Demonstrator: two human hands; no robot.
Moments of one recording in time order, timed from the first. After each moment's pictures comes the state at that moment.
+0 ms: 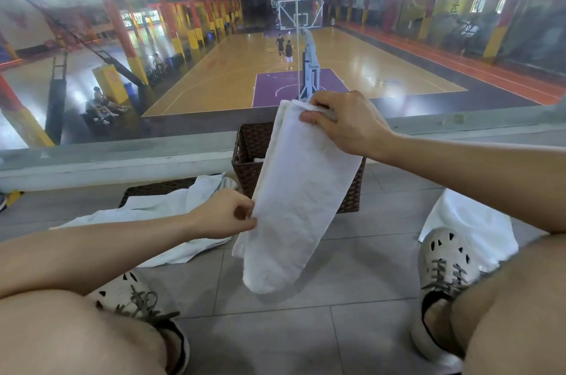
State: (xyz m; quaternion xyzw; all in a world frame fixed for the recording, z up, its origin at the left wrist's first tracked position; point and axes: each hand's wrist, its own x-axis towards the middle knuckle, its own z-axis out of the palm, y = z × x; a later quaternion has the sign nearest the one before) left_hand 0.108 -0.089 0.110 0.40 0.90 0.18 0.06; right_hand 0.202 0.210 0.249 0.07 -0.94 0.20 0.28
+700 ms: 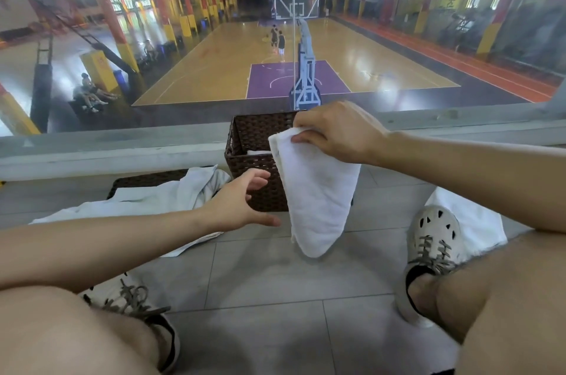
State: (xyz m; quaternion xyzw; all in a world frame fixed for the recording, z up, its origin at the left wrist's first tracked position) left_hand 0.120 -0.053 0.104 0.32 0.86 0.37 0.13; right_hand 0.194 0.214 0.232 0.19 -0.96 0.04 0.21
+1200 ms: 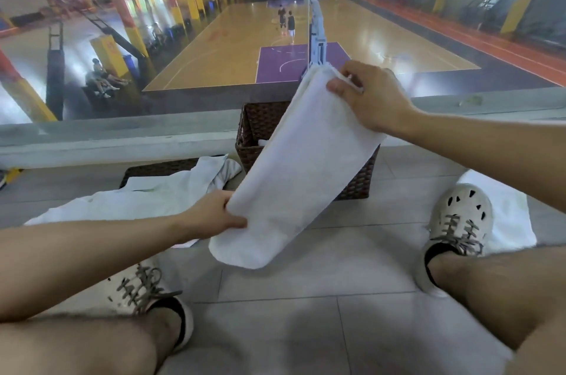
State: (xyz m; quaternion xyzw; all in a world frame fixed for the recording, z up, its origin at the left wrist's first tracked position) left_hand 0.096 -0.113 0.083 0.24 0.91 0.30 0.19; right_hand 0.159 0.235 0.237 -0.02 -0.93 0.25 0.26
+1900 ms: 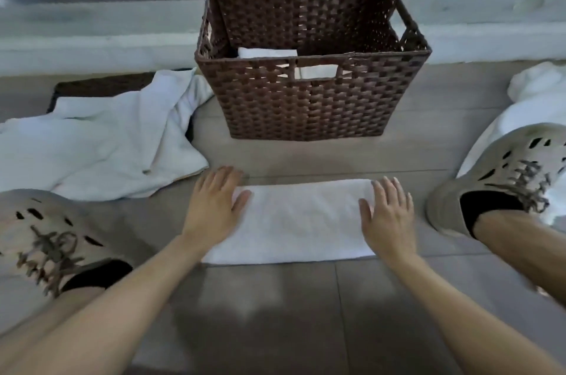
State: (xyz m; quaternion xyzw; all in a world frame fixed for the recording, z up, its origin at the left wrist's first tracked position) left_hand 0.067 -0.092 -0.167 0.30 0.94 0.14 -0.05; right_hand 0.238 0.262 -0.186 -0.23 -0.97 0.08 0.07
